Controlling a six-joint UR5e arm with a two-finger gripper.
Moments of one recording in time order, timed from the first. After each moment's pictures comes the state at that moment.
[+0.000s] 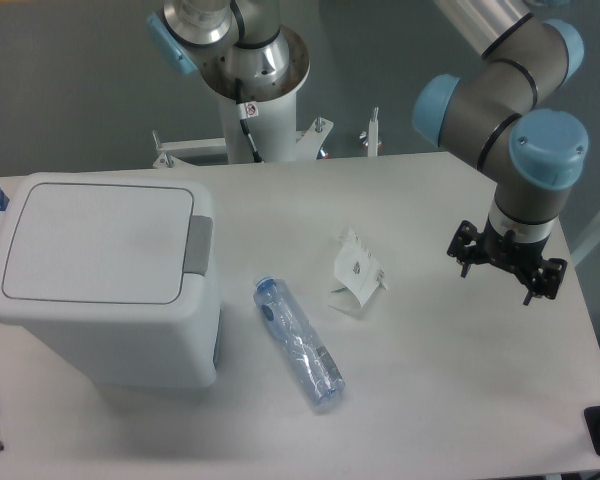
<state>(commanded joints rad) 2.71 -2.06 -1.35 -1.23 1.56 1.20</state>
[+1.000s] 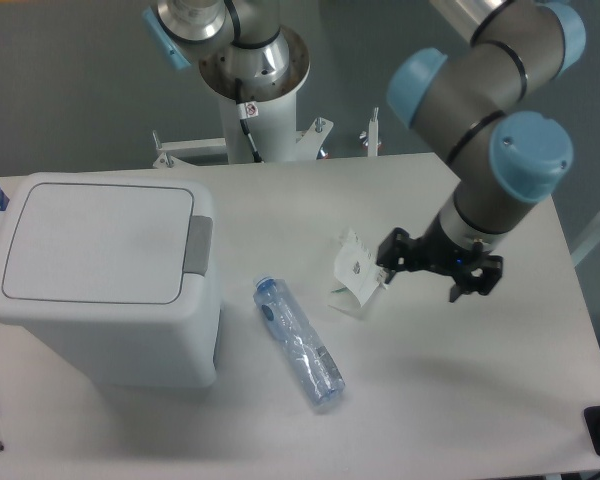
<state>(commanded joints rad) 2.56 -1.99 -1.21 -1.58 1.34 0.72</state>
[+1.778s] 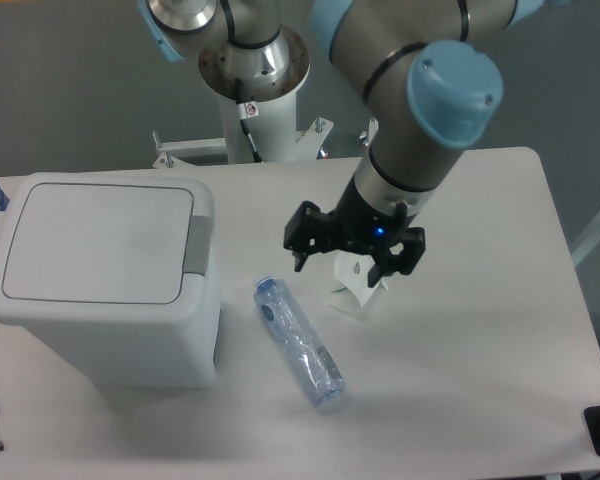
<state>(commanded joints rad) 2.47 -1.90 -1.18 -1.64 1.22 0.55</state>
